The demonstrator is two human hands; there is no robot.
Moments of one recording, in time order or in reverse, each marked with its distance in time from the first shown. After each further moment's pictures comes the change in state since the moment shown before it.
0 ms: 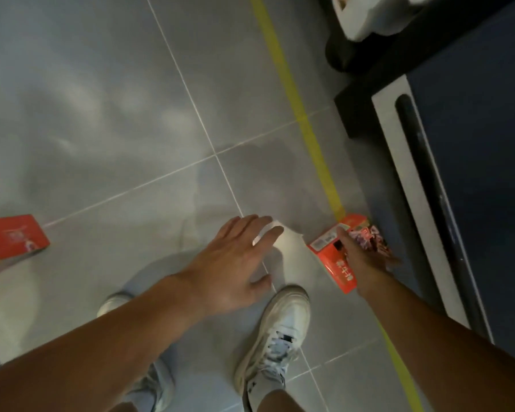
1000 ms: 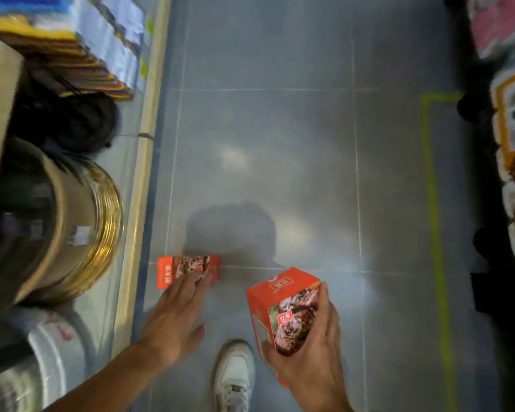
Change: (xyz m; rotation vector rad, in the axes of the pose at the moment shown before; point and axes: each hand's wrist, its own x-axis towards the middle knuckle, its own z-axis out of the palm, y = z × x) left_hand -0.333 -0.213 -0.061 -0.110 0.238 -0.710; right_hand -0.422 -0.028 0.144 -0.355 -0.428 -1.261
